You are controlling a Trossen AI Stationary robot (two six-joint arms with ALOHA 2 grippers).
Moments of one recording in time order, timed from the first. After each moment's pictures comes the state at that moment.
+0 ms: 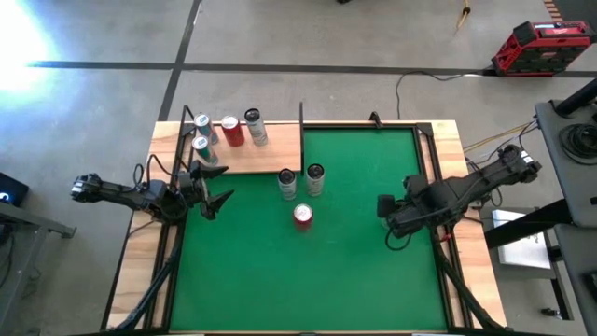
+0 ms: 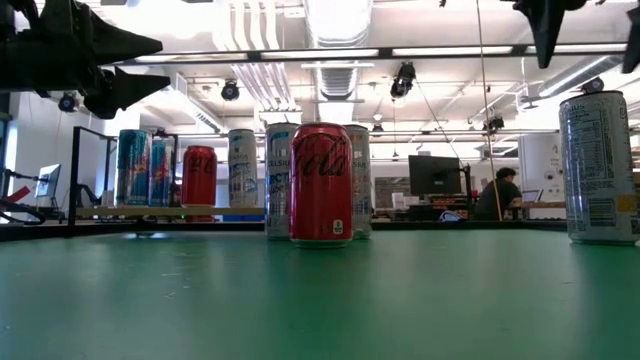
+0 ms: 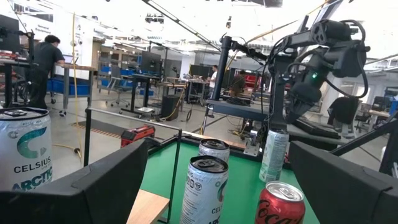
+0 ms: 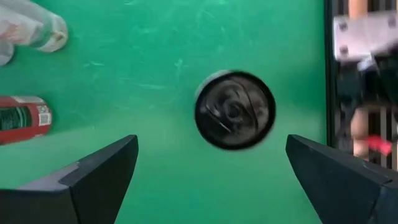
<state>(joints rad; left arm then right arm) -0.21 0.12 0.02 0.33 -0.56 -0.04 0.43 1.29 1.28 -1.57 0.25 2.07</state>
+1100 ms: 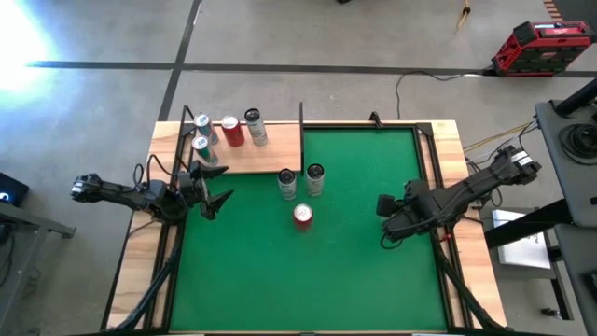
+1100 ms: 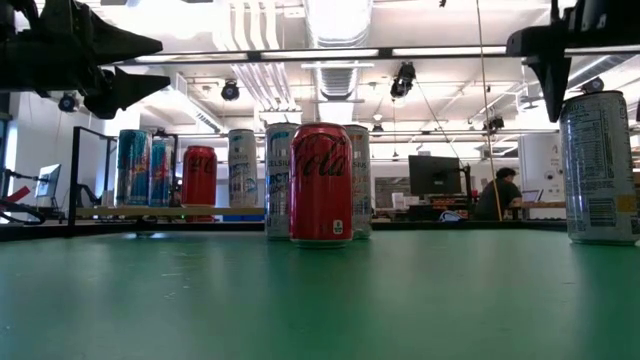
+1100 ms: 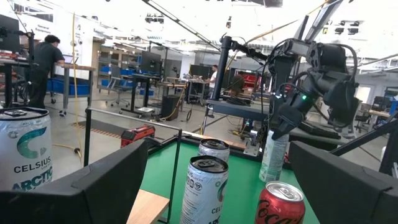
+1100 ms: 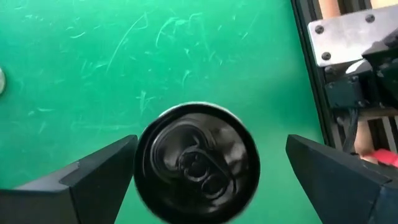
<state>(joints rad) -0.21 0.12 0.02 0.33 -0.56 -0.04 0.42 1.29 1.05 -1.49 0.30 2.23</state>
